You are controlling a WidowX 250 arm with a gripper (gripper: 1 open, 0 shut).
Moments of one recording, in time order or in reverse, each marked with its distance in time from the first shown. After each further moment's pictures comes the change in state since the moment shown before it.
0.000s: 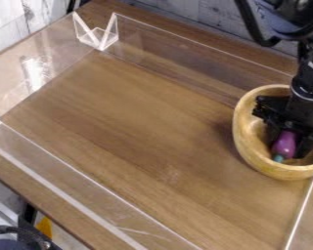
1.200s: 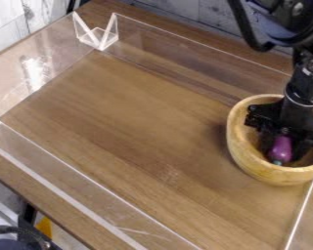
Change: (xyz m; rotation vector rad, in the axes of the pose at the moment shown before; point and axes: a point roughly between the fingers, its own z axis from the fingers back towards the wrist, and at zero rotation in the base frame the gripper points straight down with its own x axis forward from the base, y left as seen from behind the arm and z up) arm -0.006 0.007 -0.003 0.028 -0.001 0.227
